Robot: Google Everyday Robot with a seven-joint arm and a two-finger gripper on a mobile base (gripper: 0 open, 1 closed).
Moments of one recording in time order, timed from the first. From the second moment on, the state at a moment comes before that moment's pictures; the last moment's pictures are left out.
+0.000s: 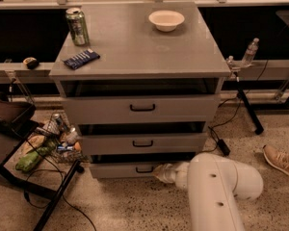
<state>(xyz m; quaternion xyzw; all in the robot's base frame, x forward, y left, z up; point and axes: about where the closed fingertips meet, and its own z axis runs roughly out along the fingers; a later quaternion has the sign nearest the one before) 0.694 -0.078 0.153 -0.53 0.77 0.06 0.36</state>
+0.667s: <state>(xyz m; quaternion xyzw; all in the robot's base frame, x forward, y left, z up) 0.708 -0.068 0.156 -0.53 0.76 0.07 0.37</state>
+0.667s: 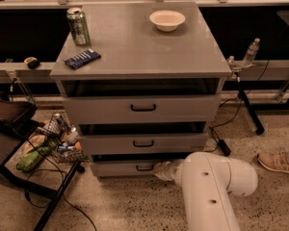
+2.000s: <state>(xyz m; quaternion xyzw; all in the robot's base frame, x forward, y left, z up) 0.604 -0.022 0.363 -0.71 0.67 0.12 0.16</state>
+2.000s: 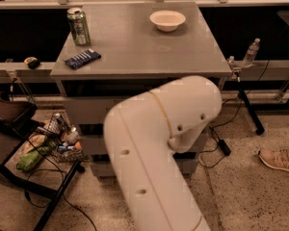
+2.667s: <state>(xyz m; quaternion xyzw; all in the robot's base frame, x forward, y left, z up) 0.457 -0.167 0.453 -0.64 0.76 0.11 -0.07</state>
